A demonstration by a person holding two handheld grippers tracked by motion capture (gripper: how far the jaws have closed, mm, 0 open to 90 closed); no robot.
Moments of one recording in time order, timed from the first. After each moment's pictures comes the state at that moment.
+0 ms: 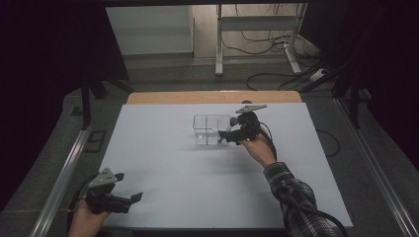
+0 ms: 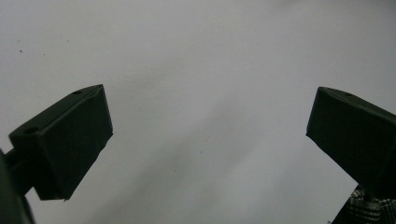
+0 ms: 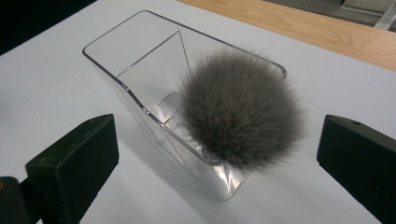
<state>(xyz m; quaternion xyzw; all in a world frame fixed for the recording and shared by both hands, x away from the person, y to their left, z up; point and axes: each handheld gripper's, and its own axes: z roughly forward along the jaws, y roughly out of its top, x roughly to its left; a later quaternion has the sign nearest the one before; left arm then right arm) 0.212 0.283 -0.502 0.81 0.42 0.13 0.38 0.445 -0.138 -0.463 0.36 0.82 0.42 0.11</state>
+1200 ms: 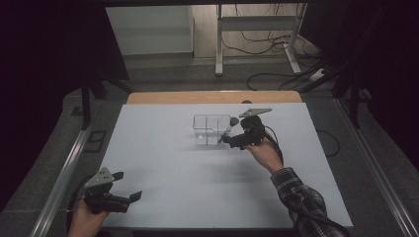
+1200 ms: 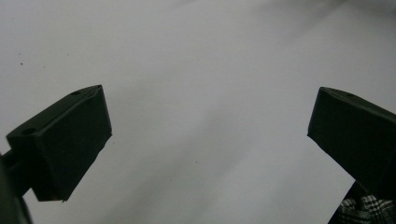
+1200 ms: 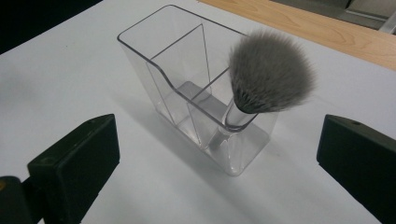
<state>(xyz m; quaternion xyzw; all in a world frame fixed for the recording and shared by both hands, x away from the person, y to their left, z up) 0.211 0.285 -0.498 0.80 0.42 0.13 0.41 0.421 -0.148 -0.450 0.34 0.83 0.42 0.11</state>
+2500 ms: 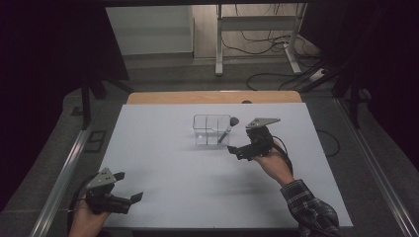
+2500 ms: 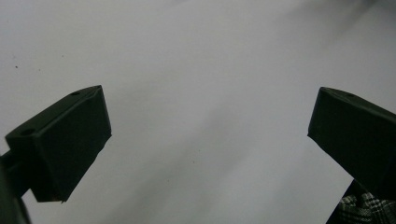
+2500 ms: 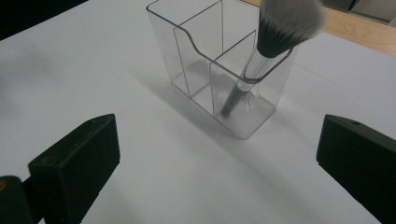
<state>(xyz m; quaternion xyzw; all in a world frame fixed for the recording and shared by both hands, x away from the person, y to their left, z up) 0.210 0.282 -0.498 0.81 0.41 0.13 0.40 0.386 -0.168 -0.449 0.32 0.84 0.42 0.12</state>
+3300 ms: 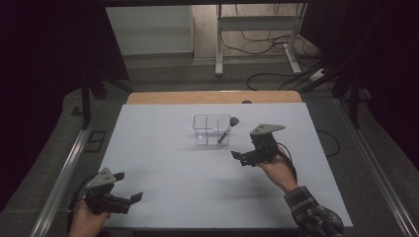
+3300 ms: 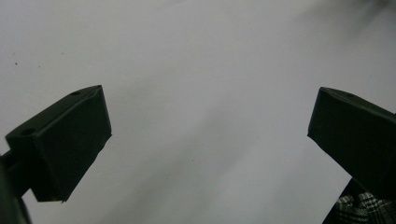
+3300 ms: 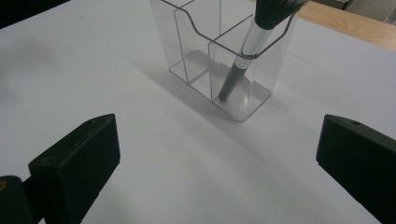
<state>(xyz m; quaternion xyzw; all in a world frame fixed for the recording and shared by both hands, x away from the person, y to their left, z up) 0.210 0.282 -0.497 0.81 0.42 0.13 0.40 0.371 -0.180 -0.456 0.32 0.84 0.42 0.13</state>
